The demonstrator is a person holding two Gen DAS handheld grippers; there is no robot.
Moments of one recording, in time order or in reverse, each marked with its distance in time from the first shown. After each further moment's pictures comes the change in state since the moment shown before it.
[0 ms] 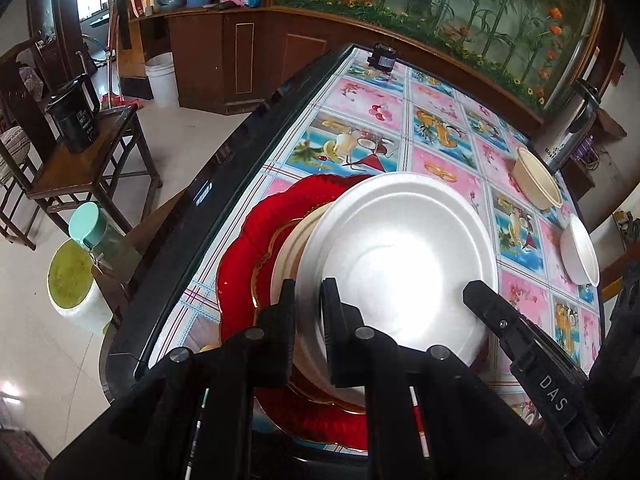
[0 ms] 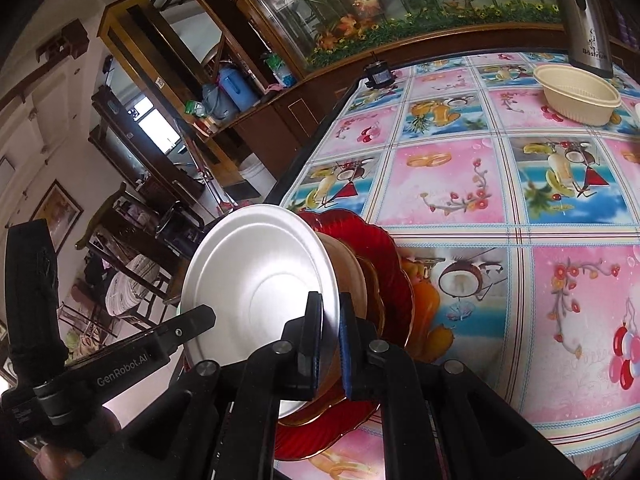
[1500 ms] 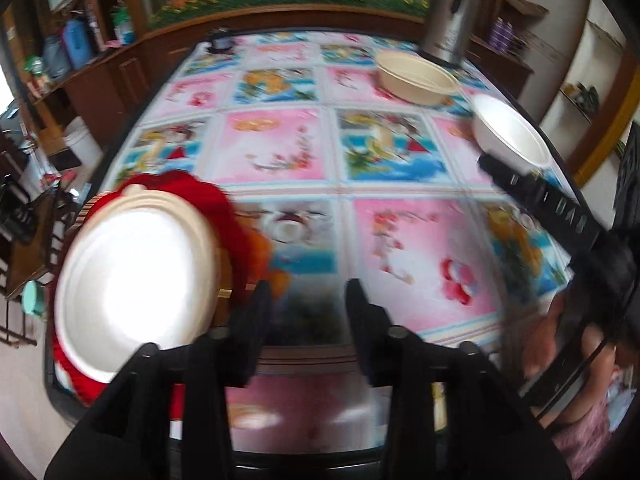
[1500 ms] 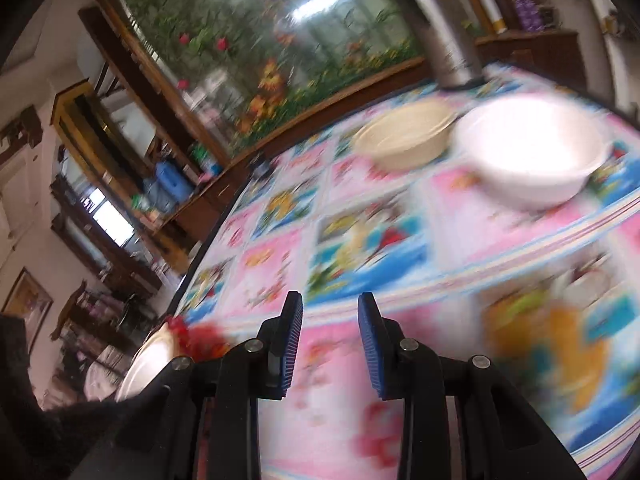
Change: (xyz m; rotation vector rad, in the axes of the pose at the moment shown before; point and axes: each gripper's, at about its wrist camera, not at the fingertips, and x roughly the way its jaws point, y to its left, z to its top) left arm 0.009 -0.181 -0.048 0.401 0.072 -0.091; right arm -0.104 -0.179 0.013 0.209 -0.299 -0.168
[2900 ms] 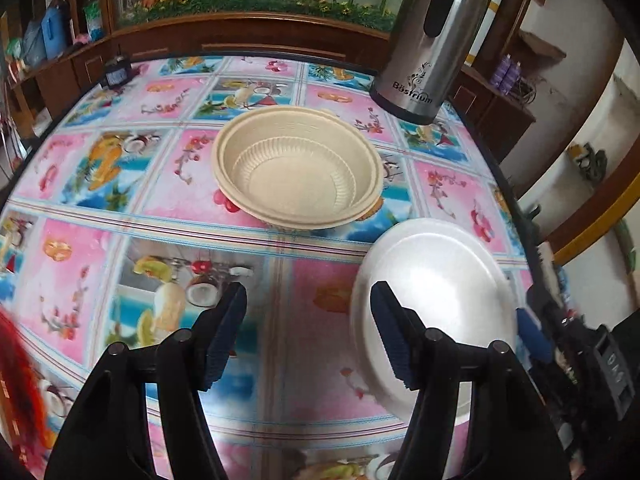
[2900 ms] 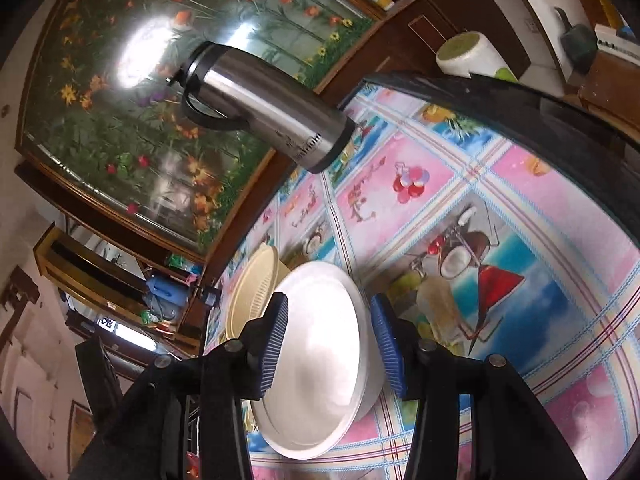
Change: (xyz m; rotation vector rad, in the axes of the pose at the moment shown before) left arm 0.107 -0.153 0.174 -0.159 -0.053 -0.088; right arm 0.000 -0.226 0.139 0.436 -0.032 0.061
